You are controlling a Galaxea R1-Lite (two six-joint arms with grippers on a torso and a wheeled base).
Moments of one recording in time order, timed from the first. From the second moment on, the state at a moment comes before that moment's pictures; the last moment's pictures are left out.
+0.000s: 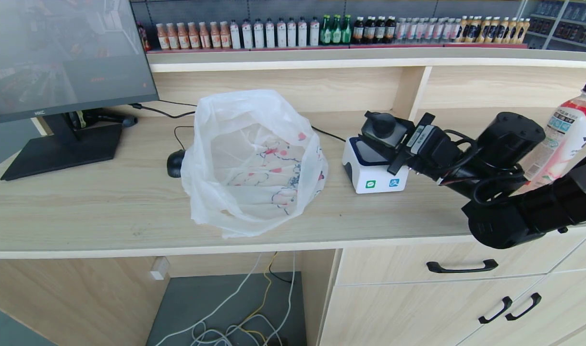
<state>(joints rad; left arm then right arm) 0.00 0.00 0.00 0.00 0.00 0.00 0.27 2.03 -1.06 -1.35 0.63 -0.85</state>
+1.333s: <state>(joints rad) 0.00 0.00 0.00 0.00 0.00 0.00 0.30 1.96 -1.06 -1.32 0.54 -0.70</state>
